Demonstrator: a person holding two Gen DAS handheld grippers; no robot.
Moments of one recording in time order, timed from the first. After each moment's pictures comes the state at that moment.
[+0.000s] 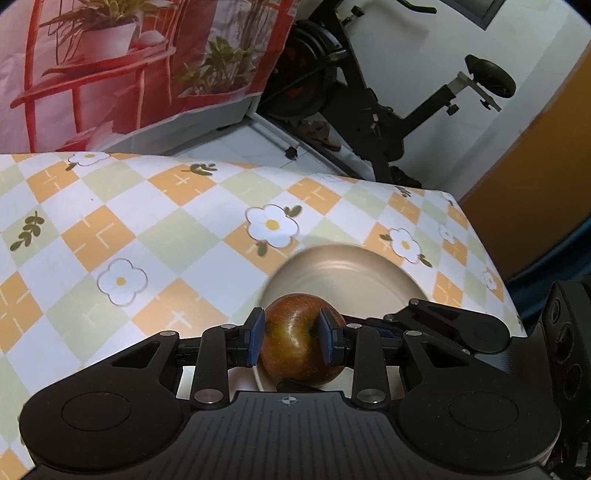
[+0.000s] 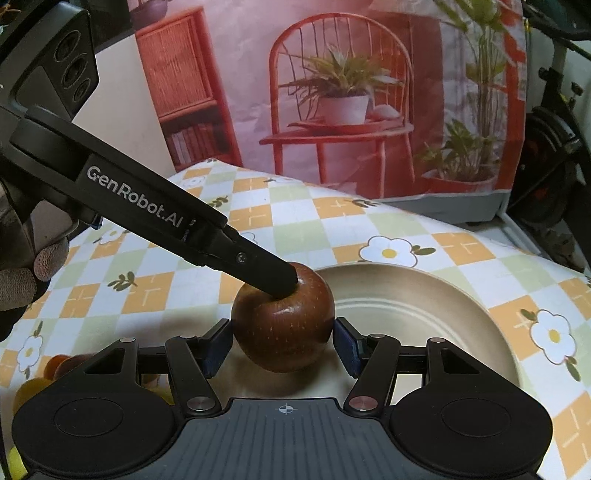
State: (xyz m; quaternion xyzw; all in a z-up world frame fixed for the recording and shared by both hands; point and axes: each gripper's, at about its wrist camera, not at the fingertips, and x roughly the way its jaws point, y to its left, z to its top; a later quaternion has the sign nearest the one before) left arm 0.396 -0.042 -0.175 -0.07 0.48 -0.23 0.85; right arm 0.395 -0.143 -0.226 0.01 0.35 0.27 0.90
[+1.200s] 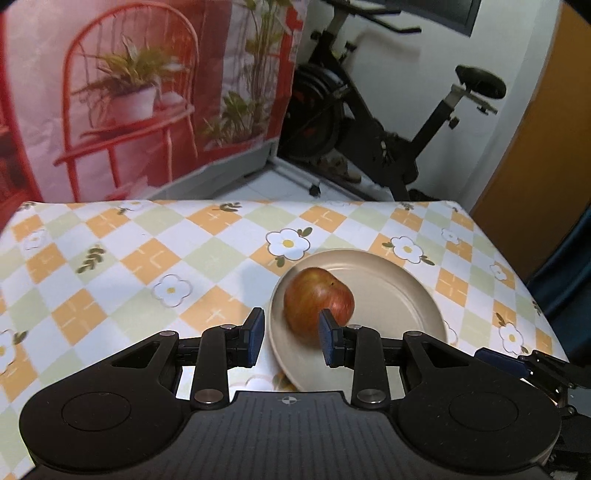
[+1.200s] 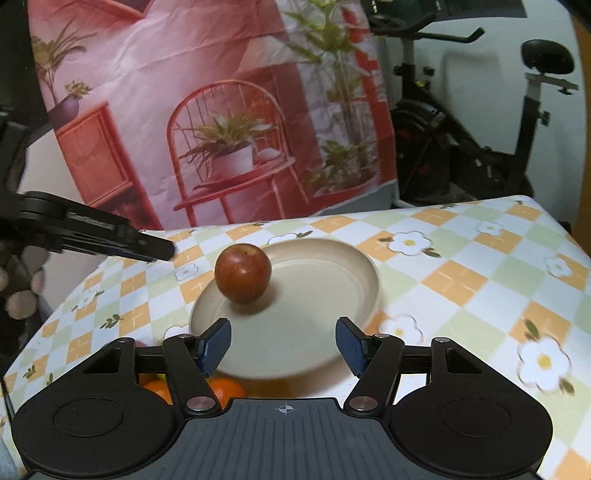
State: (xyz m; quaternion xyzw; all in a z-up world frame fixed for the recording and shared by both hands) left arm 0.321 -0.036 -0.129 0.00 0.40 -0.18 0.90; right arm 0.244 -0.210 -0.202 0.13 0.29 0.09 0.94
